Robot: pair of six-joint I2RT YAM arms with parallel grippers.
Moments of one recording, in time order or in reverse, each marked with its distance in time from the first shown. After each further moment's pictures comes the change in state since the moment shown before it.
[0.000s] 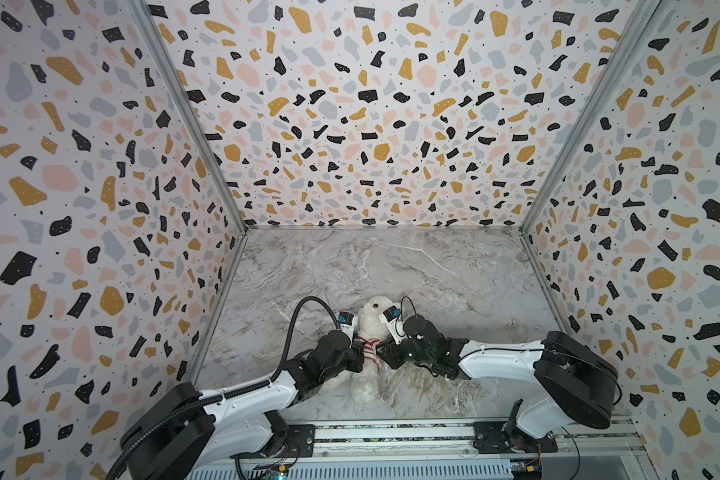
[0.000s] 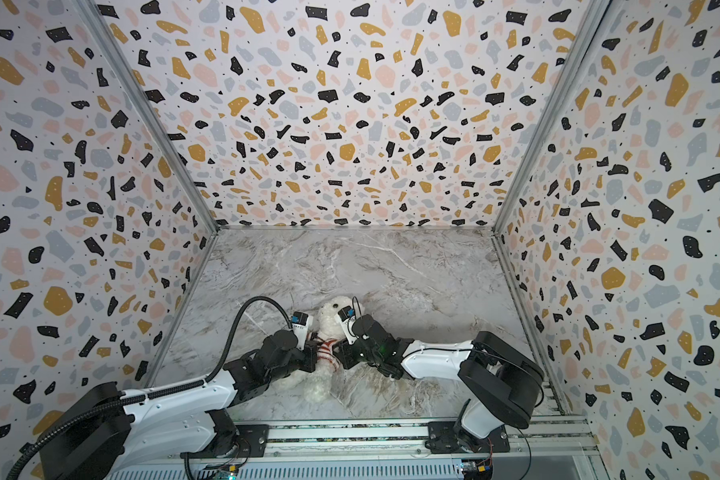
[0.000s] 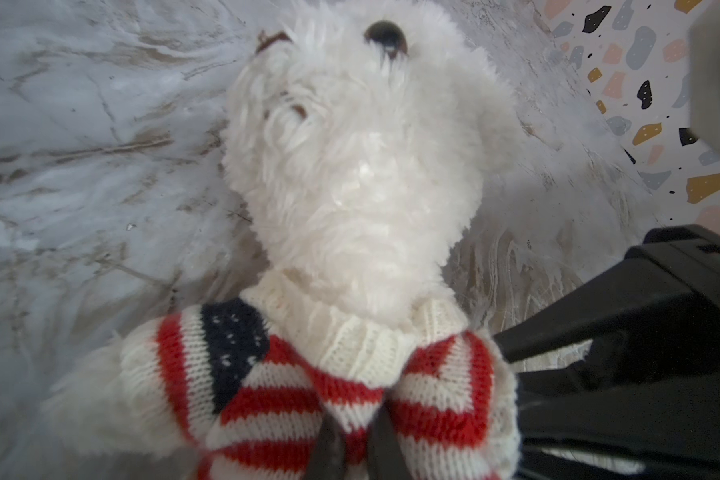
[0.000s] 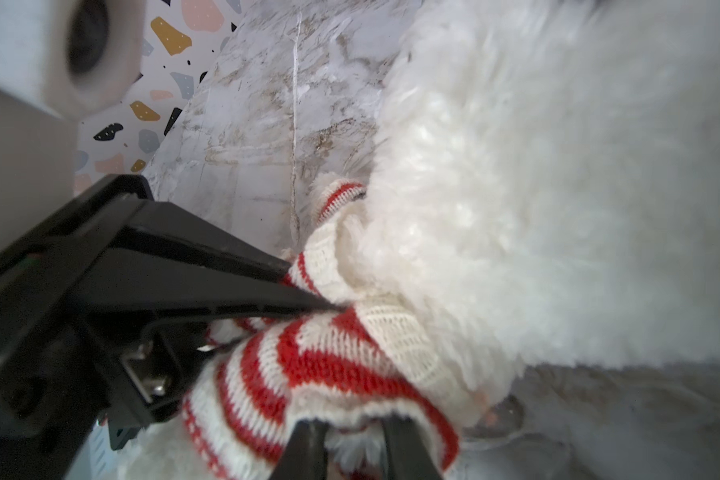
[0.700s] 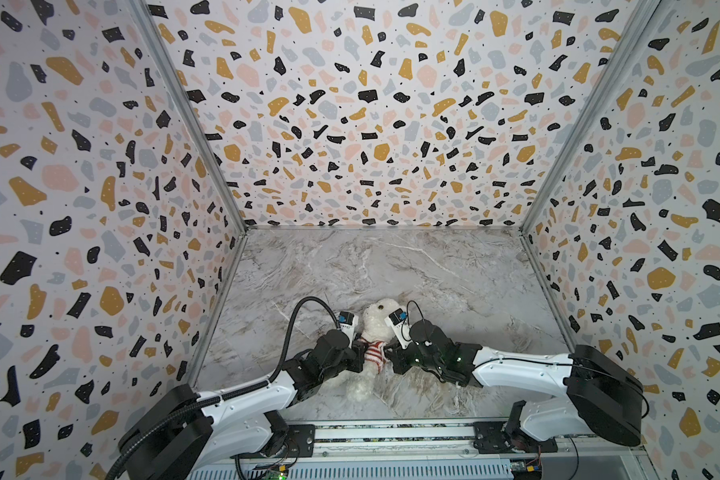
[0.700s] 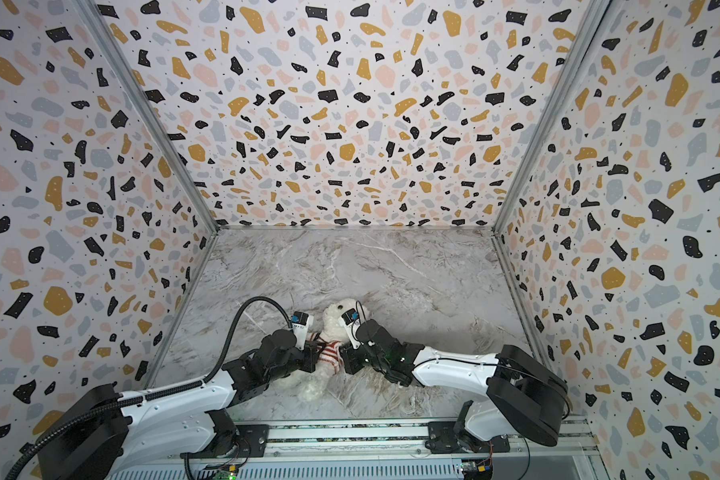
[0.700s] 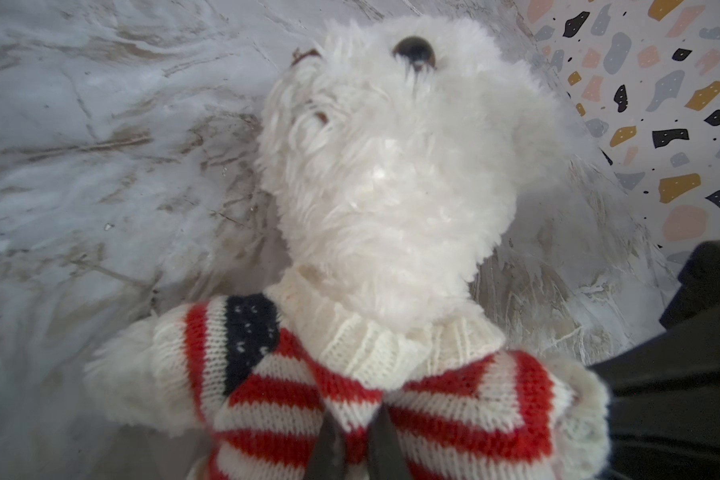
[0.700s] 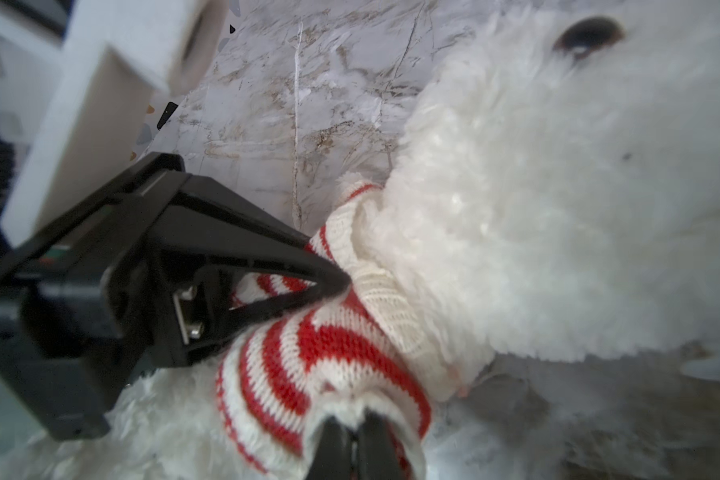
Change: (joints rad) left arm 0.031 -0.010 0.006 -0.003 0.035 -0.001; right arm 0.047 -0.179 -0.047 -0.126 0.102 -0.037
